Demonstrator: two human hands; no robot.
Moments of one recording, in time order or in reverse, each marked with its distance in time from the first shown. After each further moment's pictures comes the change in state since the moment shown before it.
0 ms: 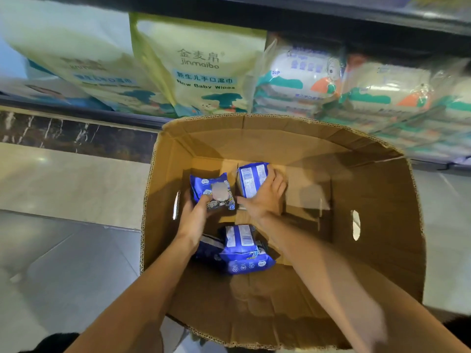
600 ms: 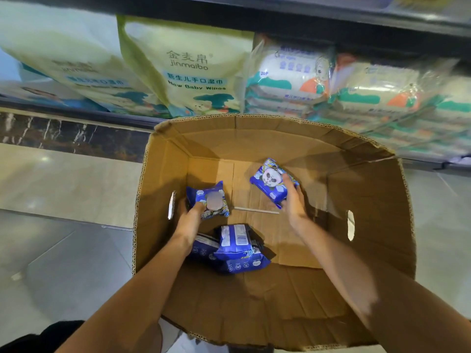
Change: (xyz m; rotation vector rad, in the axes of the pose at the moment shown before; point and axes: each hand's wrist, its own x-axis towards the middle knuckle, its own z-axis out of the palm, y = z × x) left_hand 0.010 -0.016 -0.003 0.130 0.092 -0.153; right_hand 0.015 0.050 -0.047 1.179 -0.143 0.491
